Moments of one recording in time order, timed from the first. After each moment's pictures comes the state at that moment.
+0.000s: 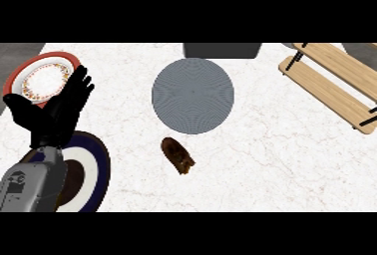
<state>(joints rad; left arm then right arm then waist) -0.28 0.23 0.07 -1.49 0.13 0.03 0.23 -0.44 -0.89 -0.38 -1.15 0.04 0.25 -0.11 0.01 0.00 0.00</state>
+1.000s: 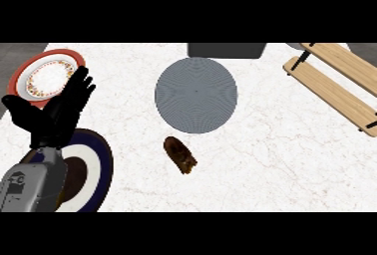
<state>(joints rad) -0.27 0.22 0.08 -1.50 0.13 -0.01 0.23 -0.75 -0.92 -0.42 -0.48 0.19 0.09 -0.43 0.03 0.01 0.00</state>
